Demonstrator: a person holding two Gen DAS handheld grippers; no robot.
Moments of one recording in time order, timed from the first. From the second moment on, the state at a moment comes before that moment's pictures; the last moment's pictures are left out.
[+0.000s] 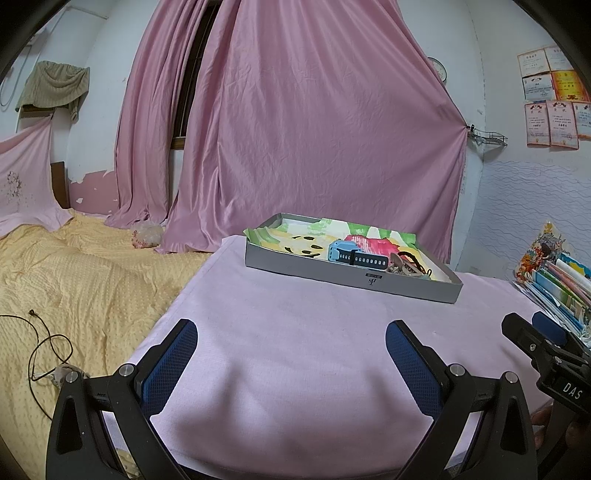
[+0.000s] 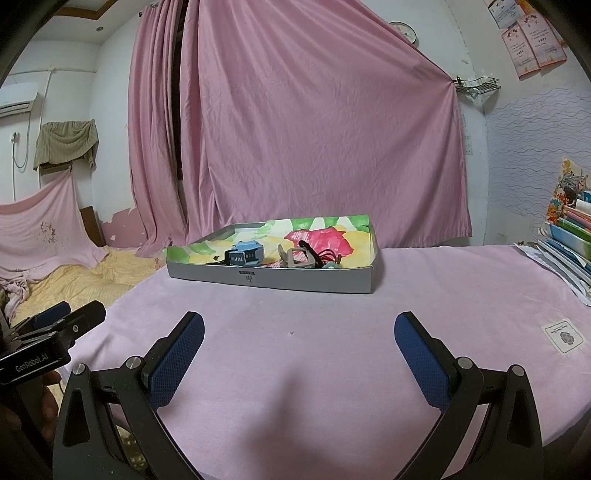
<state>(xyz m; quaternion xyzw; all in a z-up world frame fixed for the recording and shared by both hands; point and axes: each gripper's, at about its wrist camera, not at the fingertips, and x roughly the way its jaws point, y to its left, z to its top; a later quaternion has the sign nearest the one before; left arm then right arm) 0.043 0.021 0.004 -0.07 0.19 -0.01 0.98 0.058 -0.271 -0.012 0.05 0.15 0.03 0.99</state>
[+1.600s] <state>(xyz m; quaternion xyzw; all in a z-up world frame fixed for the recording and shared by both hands) 0.043 0.021 0.004 -0.07 0.19 -0.01 0.98 0.058 -0.270 -0.011 0.05 0.16 0.03 0.99</state>
